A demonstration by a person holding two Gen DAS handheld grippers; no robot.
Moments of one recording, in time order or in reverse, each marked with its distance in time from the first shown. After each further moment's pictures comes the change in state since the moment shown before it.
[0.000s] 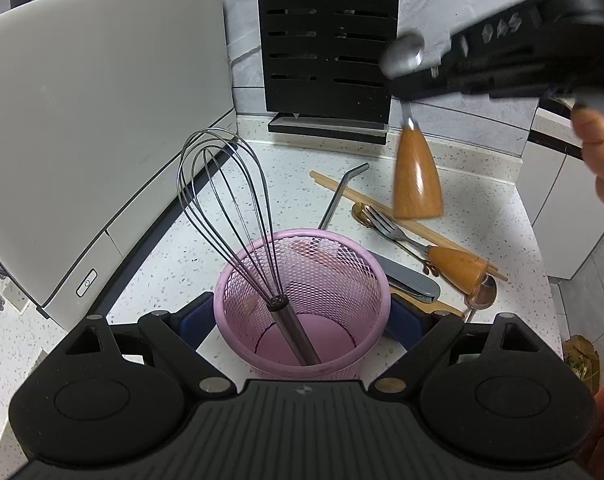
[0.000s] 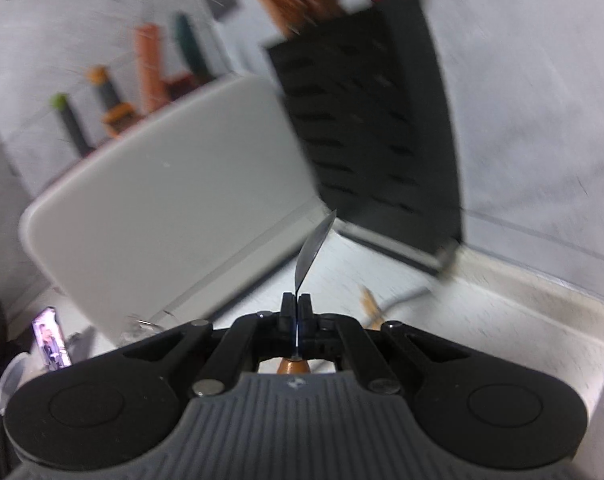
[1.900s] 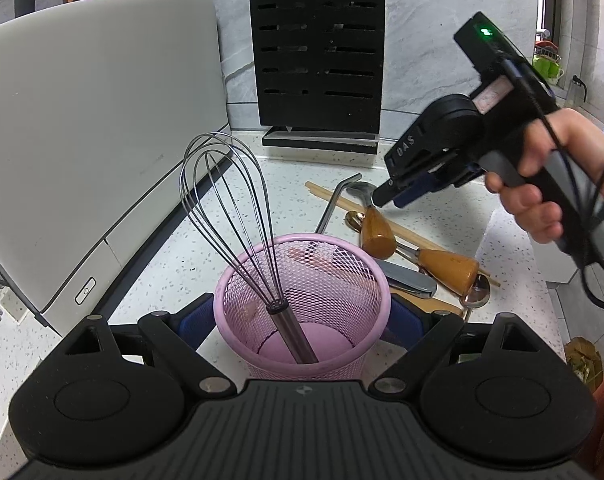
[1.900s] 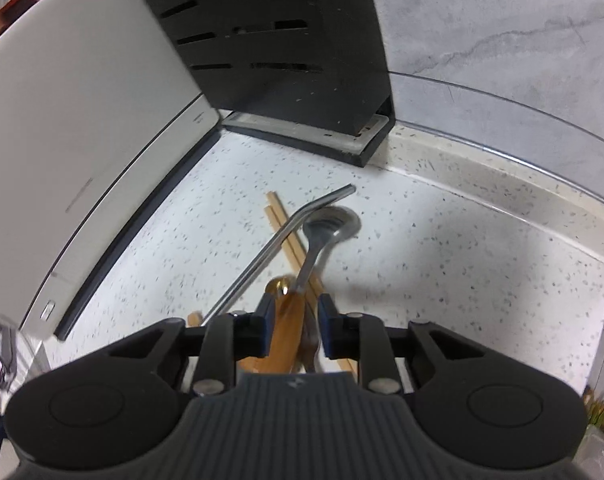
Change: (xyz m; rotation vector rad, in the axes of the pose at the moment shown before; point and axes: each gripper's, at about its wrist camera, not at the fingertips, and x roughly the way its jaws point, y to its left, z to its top) left arm -0.005 0.001 -0.012 0.030 -0.067 -0.016; right arm 0.095 -0.061 -0.018 0.185 0.328 -0.254
